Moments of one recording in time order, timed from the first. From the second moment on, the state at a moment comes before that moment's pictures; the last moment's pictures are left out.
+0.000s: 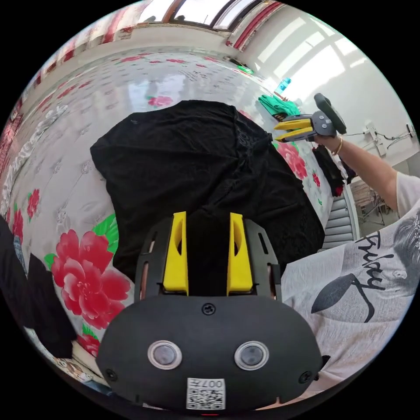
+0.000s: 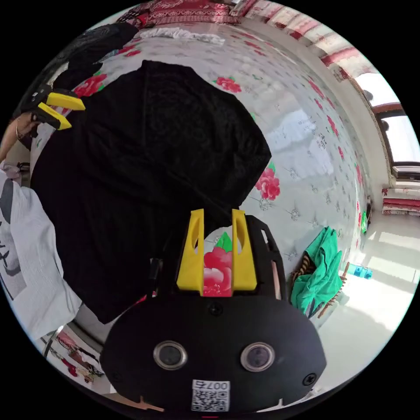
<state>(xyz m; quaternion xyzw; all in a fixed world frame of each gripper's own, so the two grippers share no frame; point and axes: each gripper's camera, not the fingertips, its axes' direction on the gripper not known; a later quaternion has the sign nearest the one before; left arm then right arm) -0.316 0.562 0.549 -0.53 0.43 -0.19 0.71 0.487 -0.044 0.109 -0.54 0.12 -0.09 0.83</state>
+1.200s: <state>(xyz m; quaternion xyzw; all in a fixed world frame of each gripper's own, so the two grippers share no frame) -0.275 0.508 0.464 -0.53 0.47 -0.18 0.69 0.656 -0.004 0.043 -0.44 0.07 0.21 0.87</state>
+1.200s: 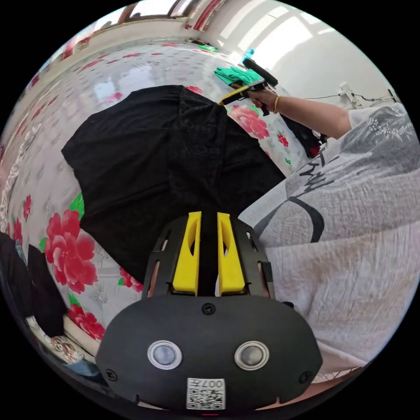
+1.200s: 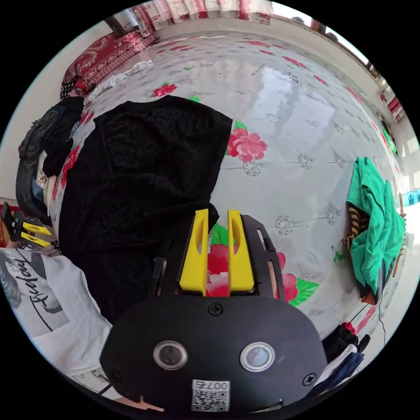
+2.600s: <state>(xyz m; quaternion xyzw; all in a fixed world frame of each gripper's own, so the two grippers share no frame) -0.320 0.528 0.536 -0.58 0.42 -0.14 0.68 0.724 -0.082 0.087 -0.35 0.08 0.22 0.91</state>
